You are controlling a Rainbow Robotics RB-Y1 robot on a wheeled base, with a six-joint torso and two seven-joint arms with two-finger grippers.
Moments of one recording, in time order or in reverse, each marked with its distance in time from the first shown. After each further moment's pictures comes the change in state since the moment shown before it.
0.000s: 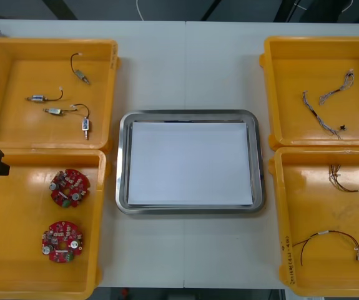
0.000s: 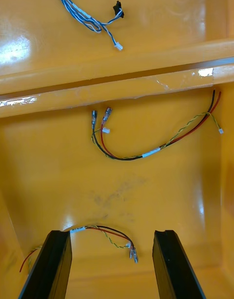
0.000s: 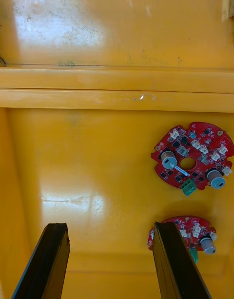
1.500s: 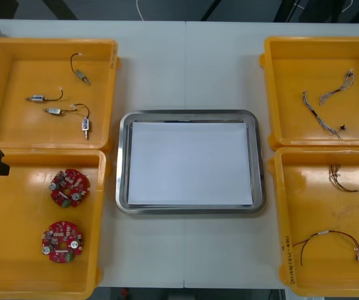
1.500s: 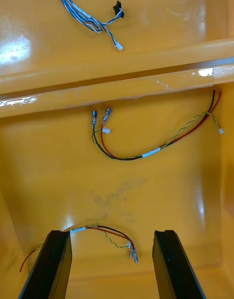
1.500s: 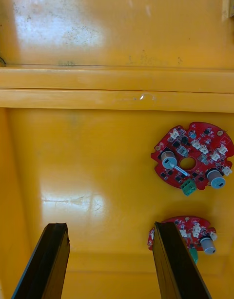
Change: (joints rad) right arm 0.000 0.000 0.000 0.000 0.000 0.000 0.000; left arm 0.000 0.000 0.000 0.000 0.000 0.000 0.000
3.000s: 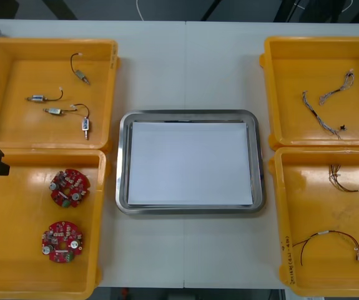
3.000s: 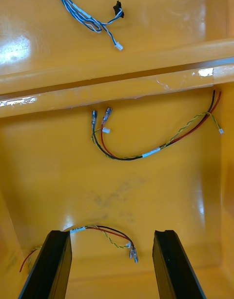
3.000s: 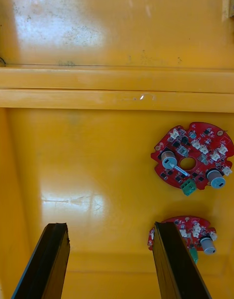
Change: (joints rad) right arm 0.000 0.000 0.000 0.000 0.000 0.000 0.000; left arm 0.000 0.000 0.000 0.000 0.000 0.000 0.000
